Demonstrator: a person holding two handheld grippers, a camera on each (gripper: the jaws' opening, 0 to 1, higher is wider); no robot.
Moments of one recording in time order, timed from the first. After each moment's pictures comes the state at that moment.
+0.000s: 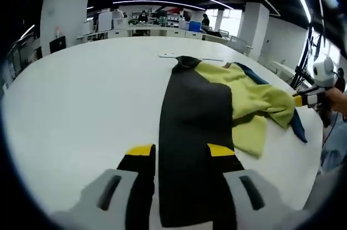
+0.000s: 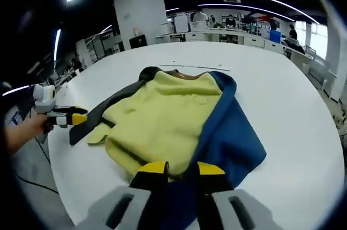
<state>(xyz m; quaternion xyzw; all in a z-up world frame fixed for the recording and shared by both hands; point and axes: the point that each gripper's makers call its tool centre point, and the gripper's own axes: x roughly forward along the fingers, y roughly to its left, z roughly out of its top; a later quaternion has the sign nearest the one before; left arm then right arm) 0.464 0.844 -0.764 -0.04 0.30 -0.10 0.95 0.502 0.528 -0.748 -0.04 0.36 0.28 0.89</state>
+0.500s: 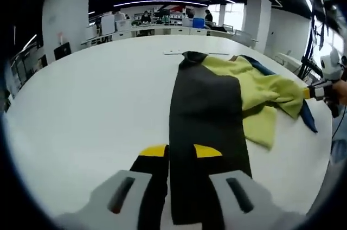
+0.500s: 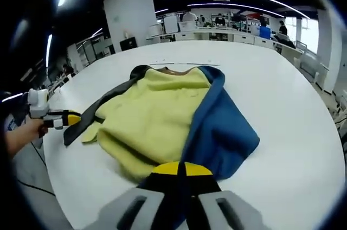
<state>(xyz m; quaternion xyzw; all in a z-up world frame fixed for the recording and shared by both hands) 0.463 0.853 -0.767 0.01 0.31 -0.09 0.95 0.497 0.516 -0.756 -0.03 0.36 0.25 0.90</state>
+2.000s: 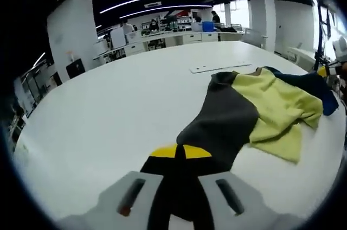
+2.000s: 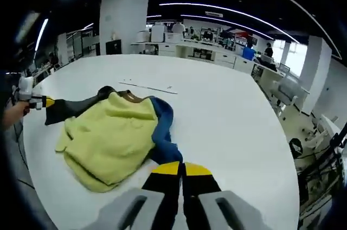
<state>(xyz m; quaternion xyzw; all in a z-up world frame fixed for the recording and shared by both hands) 0.507 0.931 -0.714 0.07 0.28 -0.02 0.96 0.569 0.416 -0.681 -0.11 0.31 0.17 0.93</state>
